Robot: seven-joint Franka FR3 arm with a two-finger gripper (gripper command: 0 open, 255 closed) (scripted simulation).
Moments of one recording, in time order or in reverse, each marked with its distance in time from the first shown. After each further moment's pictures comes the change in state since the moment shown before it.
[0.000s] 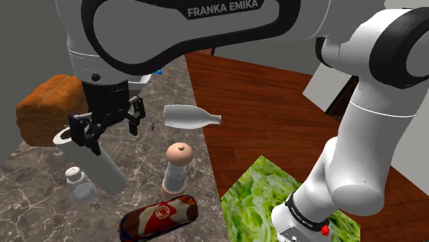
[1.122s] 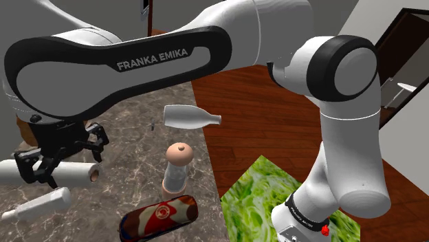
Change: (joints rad) arm 0.151 0.320 -0.020 0.279 -0.129 0.003 0.109
